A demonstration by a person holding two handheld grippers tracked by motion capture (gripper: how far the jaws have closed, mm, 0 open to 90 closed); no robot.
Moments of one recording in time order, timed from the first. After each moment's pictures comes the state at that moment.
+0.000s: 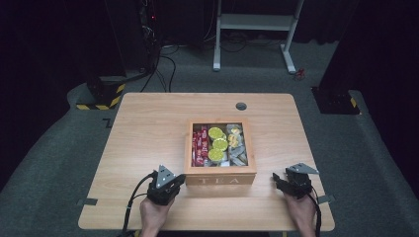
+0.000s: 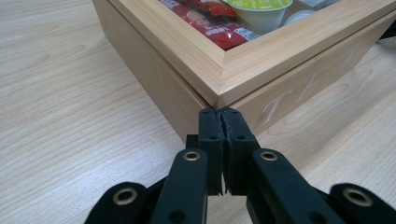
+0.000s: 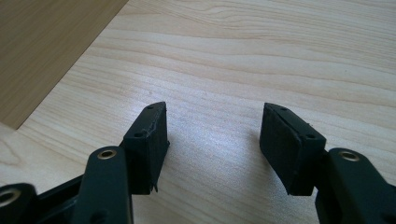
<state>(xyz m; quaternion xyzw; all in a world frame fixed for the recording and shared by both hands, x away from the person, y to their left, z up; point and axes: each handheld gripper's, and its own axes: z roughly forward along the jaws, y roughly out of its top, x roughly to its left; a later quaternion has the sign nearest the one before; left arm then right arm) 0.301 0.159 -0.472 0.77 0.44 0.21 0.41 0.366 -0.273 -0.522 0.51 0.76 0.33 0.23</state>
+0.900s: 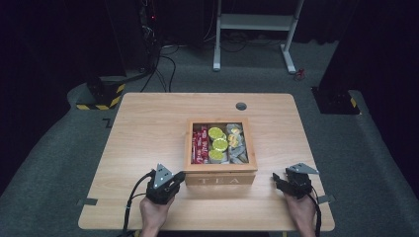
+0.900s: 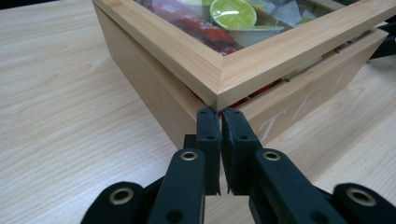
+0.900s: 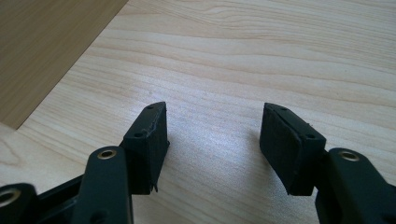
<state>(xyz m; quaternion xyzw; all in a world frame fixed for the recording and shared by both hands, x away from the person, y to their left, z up) 0.301 0.159 -0.463 0.76 0.43 0.23 0.43 0.366 -0.273 -0.523 0.51 0.76 0.33 0.23</state>
